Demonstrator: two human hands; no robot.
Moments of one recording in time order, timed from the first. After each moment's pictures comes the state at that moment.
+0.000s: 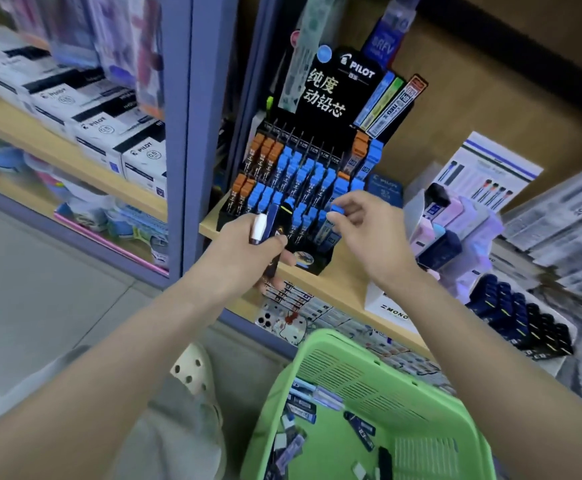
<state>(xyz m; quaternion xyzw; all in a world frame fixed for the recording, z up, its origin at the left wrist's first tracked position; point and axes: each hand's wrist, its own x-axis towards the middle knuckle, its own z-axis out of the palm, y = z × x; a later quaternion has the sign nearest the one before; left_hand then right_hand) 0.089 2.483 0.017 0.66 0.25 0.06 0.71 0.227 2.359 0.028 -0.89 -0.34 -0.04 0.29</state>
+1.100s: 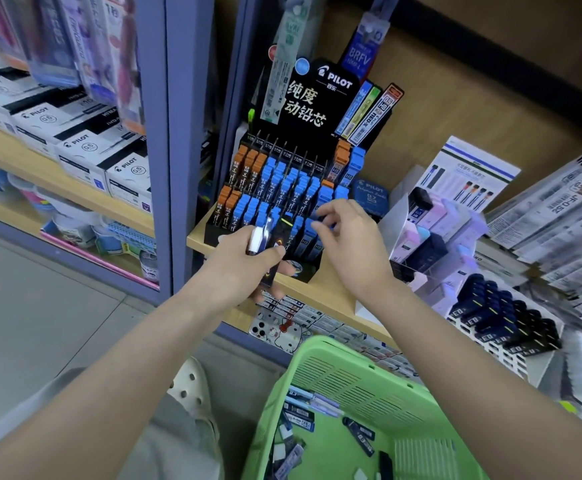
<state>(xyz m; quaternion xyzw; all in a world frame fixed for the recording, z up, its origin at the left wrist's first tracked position) 0.099 2.476 0.020 0.65 0.25 0.03 0.72 0.228 2.360 0.017 -0.90 -0.35 -0.07 0.24</state>
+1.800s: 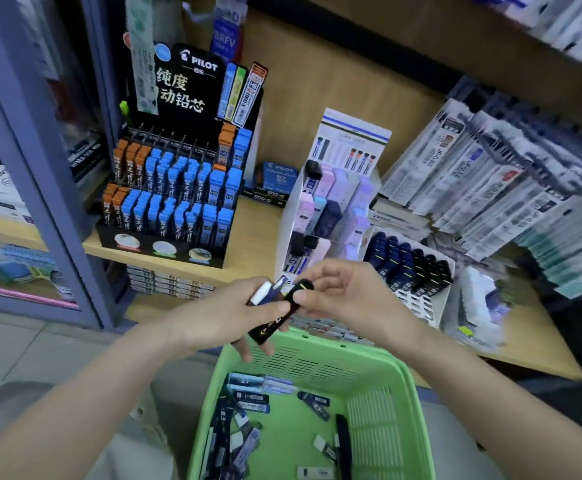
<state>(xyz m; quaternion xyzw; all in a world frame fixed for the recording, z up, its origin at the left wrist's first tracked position) 0.109 2.381 0.023 0.74 0.03 -0.21 0.64 0.166 2.217 0.063 -0.82 -0.16 0.25 0.48</state>
